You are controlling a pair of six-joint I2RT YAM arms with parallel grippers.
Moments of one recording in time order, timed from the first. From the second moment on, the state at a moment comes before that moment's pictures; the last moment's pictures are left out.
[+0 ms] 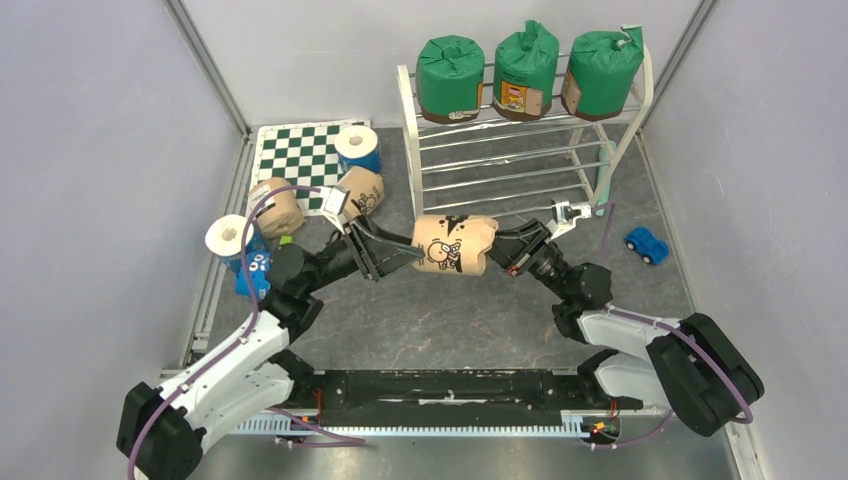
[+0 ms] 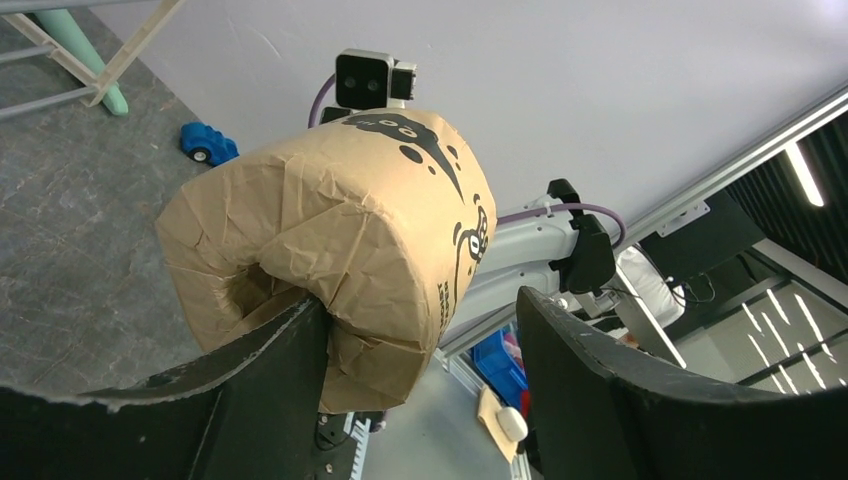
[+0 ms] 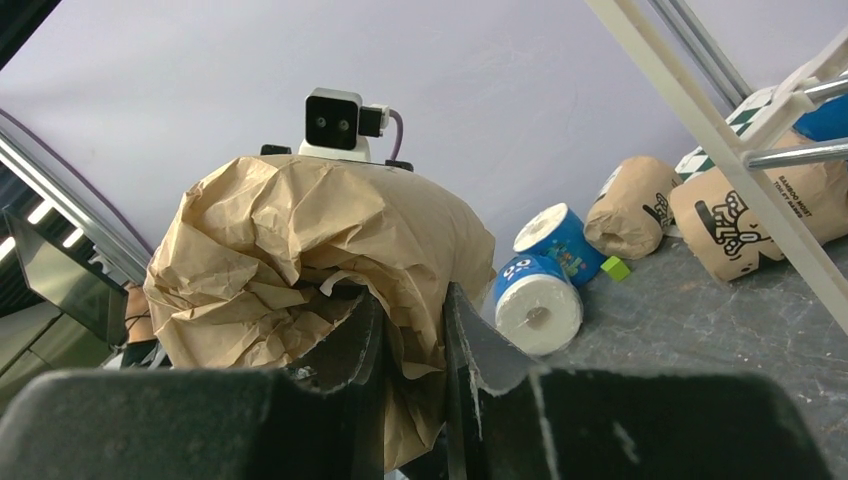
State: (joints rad) left arm -0.59 0.83 0.49 0.68 0.60 -1.10; right arm 0.52 1.19 0.24 1.49 -0.43 1.08
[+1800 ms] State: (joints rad) left arm -0.86 1.13 1.25 -0.72 0.36 -0.01; right arm 0.79 0.85 0.48 0.52 -0.45 -0.21
